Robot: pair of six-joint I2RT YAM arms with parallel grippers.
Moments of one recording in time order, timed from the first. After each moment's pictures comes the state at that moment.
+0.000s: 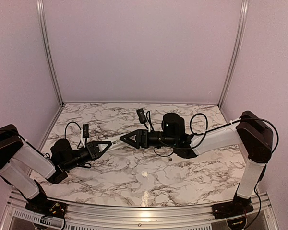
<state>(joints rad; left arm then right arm) -0.74 1.51 0.22 1.30 0.23 -0.94 0.91 1.83 0.98 0.73 -0.55 0.73</state>
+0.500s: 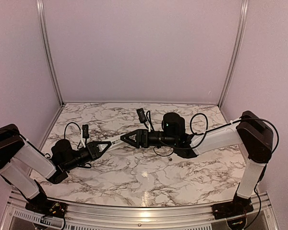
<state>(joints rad) -0.74 1.53 0.22 1.30 0.20 -0.94 0.91 1.83 0.98 0.74 -0.55 0.72</state>
